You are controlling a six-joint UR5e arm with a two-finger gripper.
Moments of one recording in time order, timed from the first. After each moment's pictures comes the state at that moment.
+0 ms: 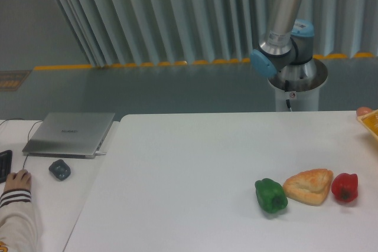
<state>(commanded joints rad) 2.94 -1.87 -1.70 -1.33 1.84 2.22</state>
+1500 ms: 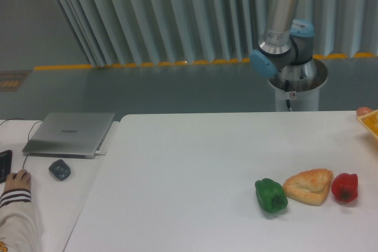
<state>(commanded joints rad) 2.93 -1.79 -1.55 -1.43 1.50 2.14</state>
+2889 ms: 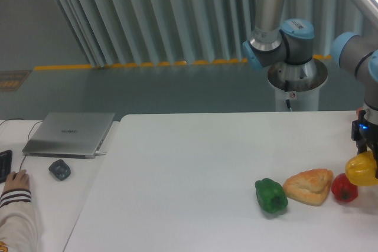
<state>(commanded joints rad) 2.57 -1.90 -1.56 -1.19 1.56 1.56</state>
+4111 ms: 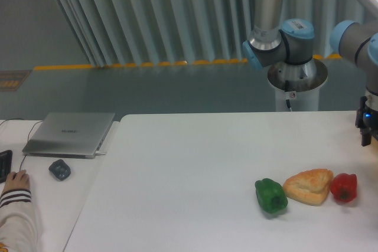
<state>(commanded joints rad) 2.60 -1.89 -1.36 -1.40 1.56 1.76</state>
